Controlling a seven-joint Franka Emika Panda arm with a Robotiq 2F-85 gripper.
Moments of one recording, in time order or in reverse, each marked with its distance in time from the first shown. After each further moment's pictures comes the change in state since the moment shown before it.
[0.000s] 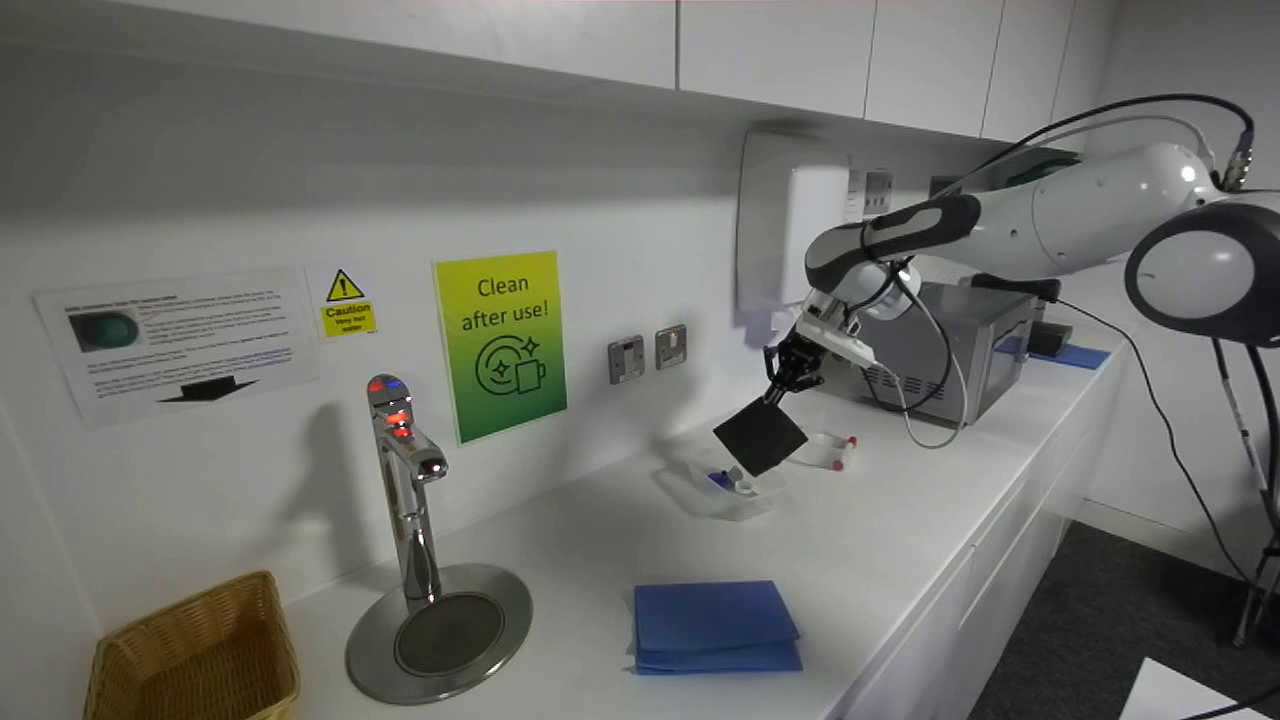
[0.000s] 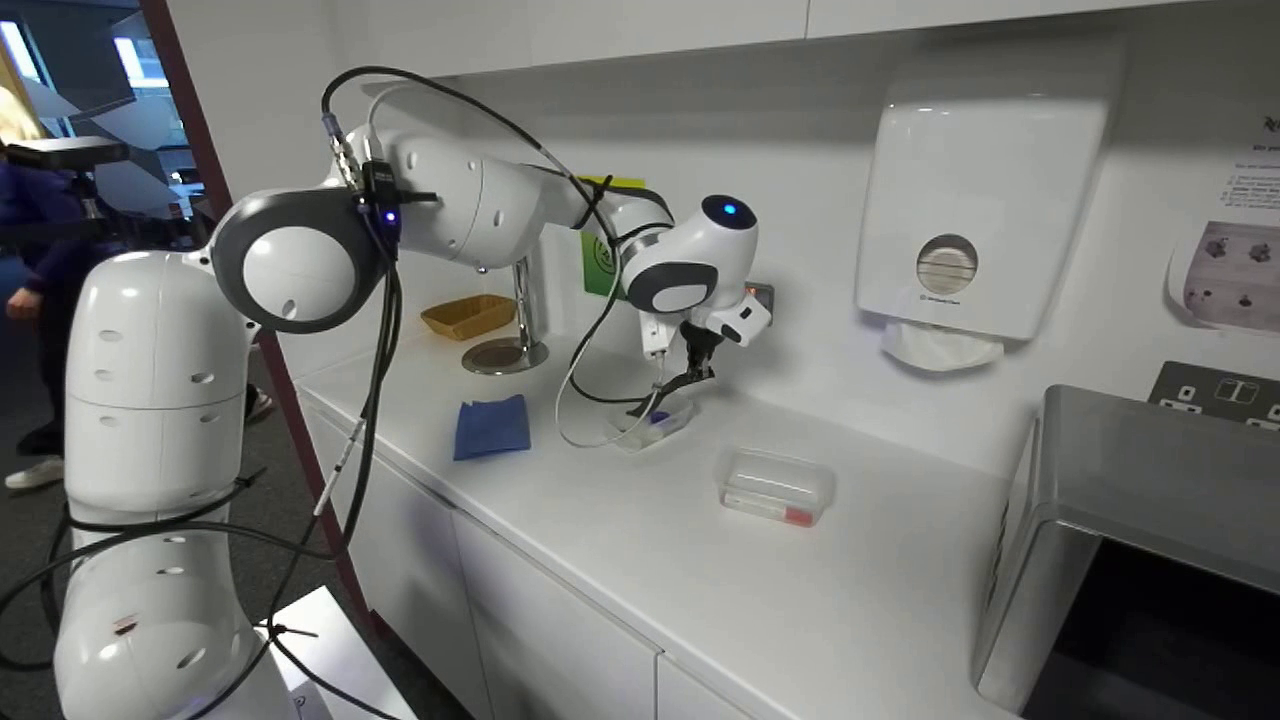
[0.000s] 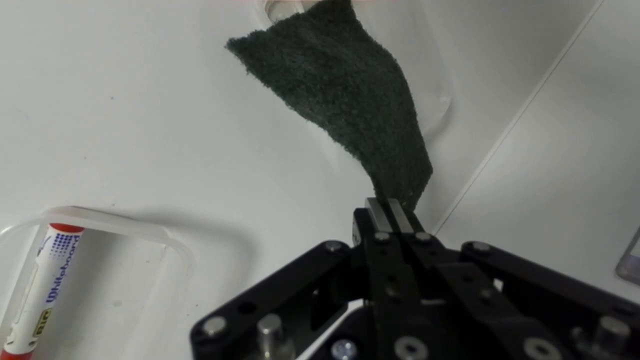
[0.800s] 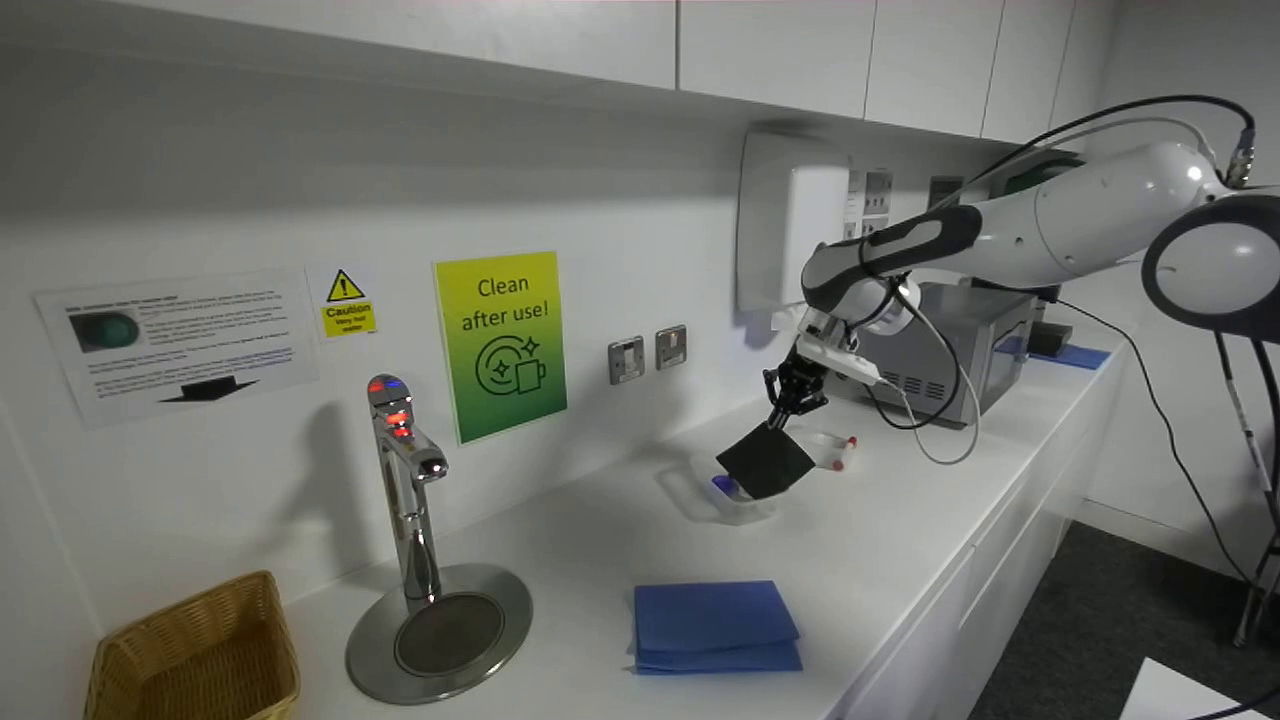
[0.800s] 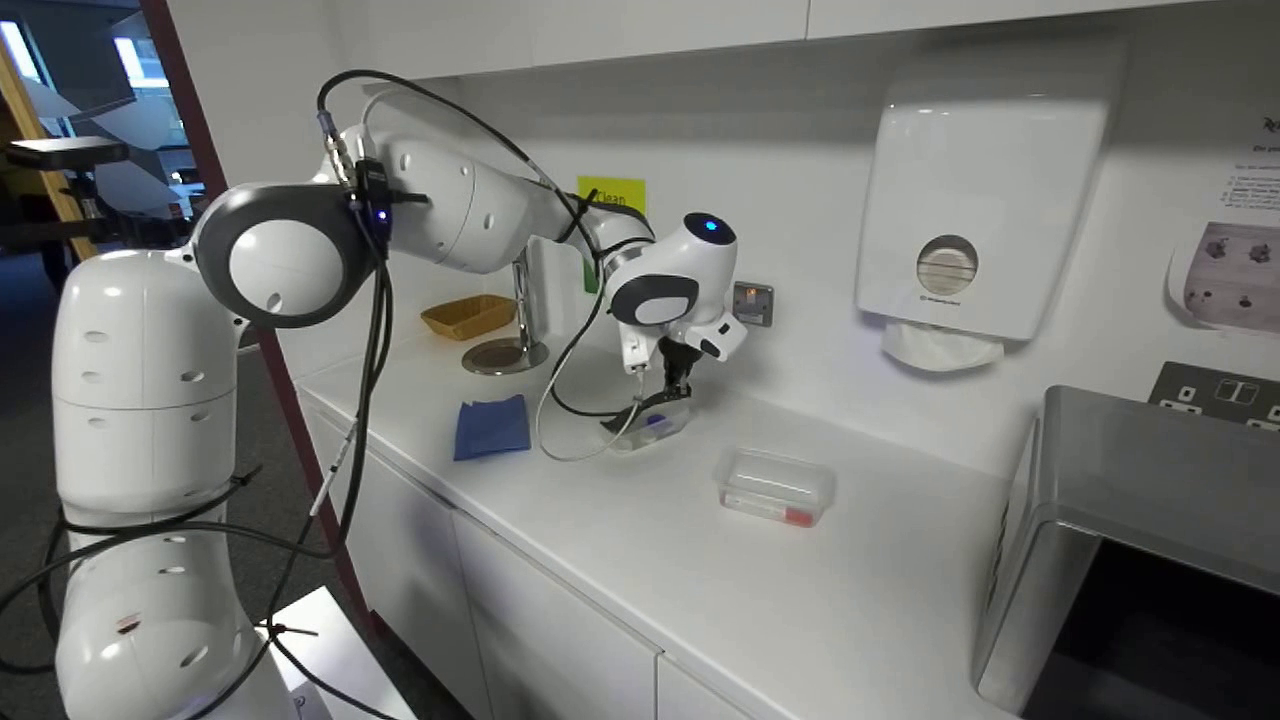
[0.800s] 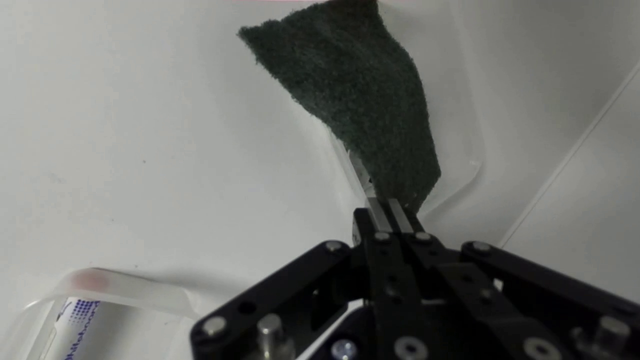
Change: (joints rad) arm 0.016 -0.033 0.022 -0.097 -0.050 -0.003 0.000
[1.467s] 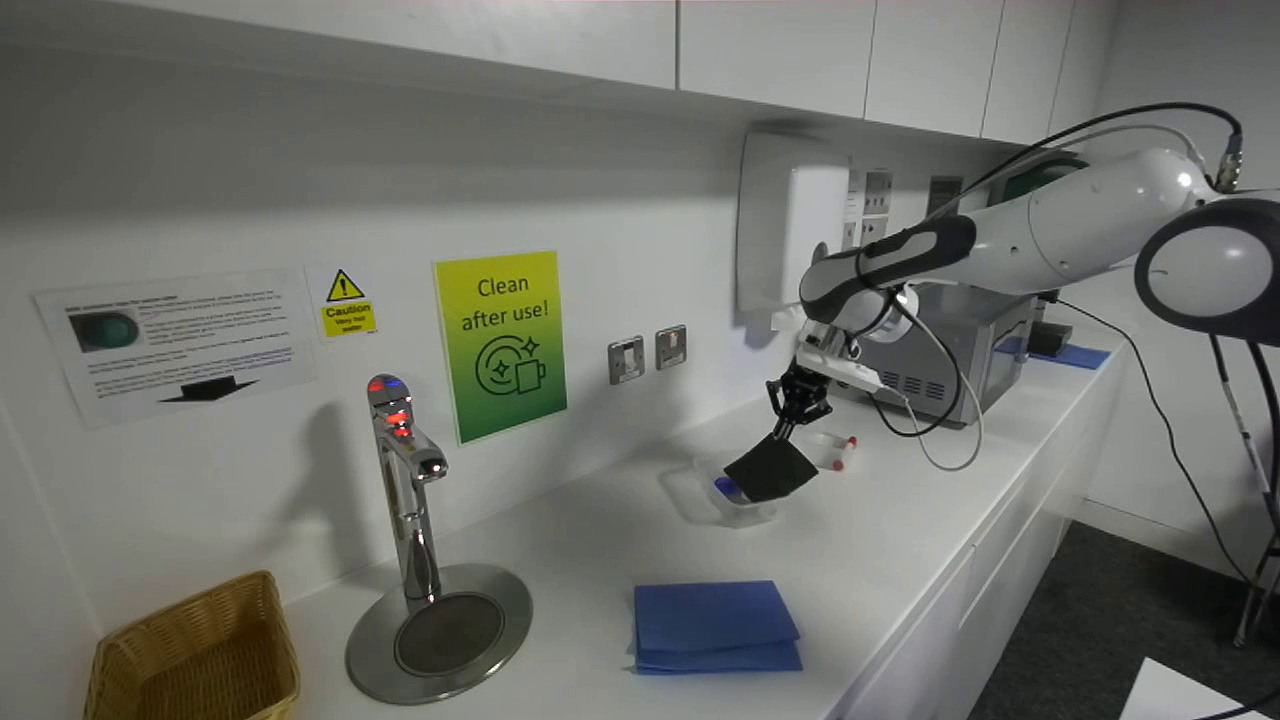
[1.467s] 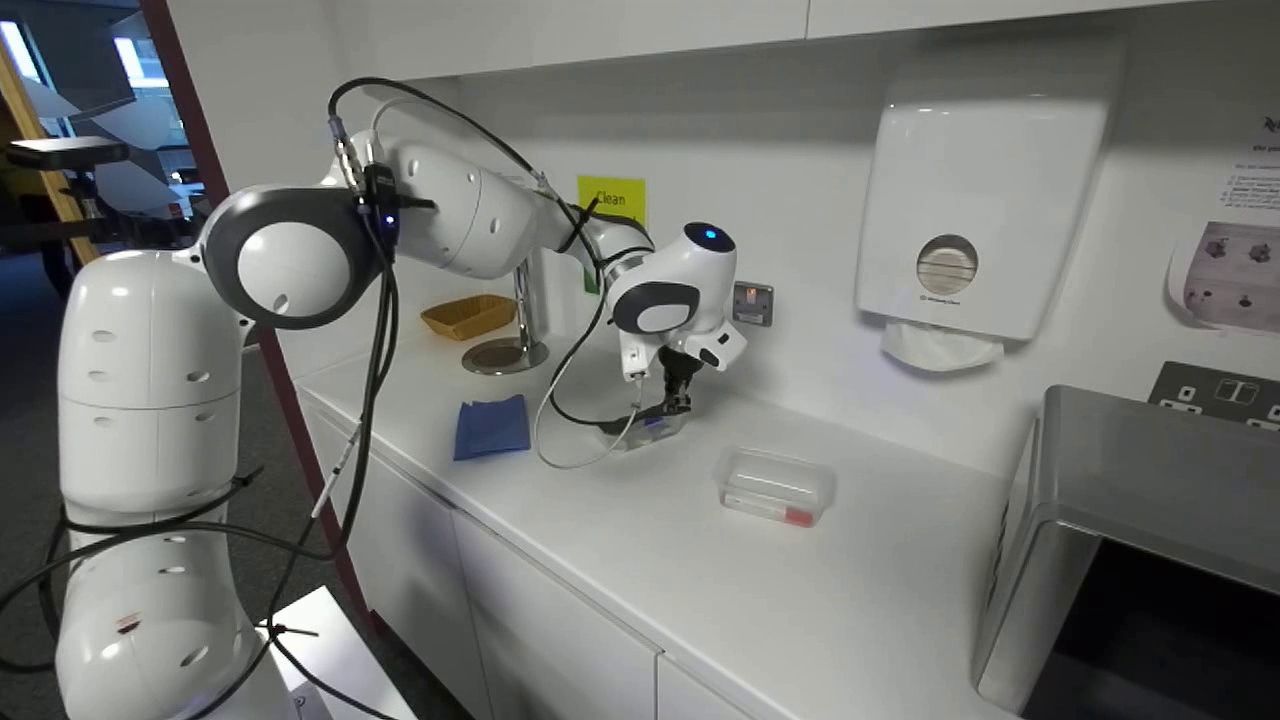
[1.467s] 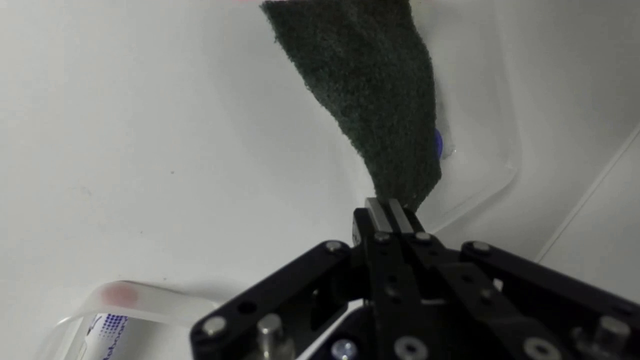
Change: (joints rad) arm 0.000 0.016 -0.002 -0.011 -0.047 0.000 0.044
